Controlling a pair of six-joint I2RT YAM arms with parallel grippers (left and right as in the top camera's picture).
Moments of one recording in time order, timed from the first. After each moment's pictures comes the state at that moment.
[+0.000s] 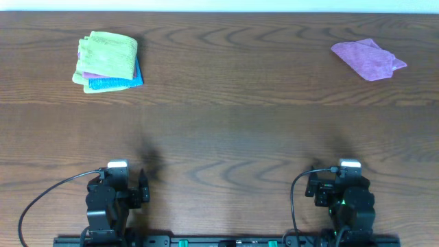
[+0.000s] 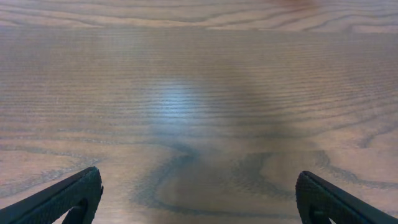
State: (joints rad) left arm 0.04 0.01 0.17 -0.79 -0.04 0.04; right arm 0.04 0.02 0.17 -0.74 0.14 0.03
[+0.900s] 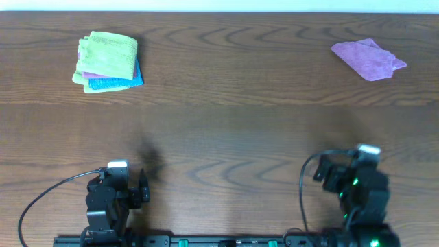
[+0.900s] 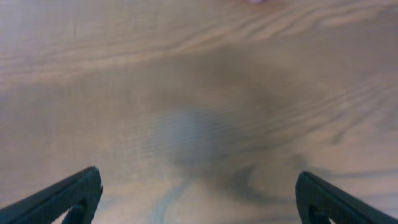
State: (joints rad) left arm 0.04 0.01 0.17 -0.79 -0.04 0.04; right arm -0.05 0.44 0.44 -0.66 0.13 0.20
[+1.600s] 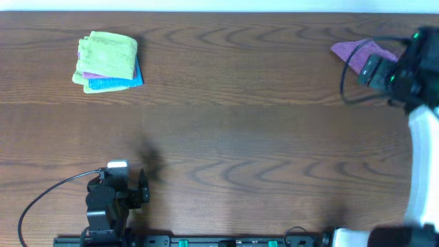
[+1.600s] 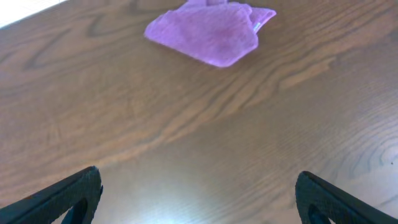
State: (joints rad) left arm 0.04 0.01 0.17 -0.79 -0.04 0.04; right arm -0.24 1.53 1.56 -0.98 0.09 0.24
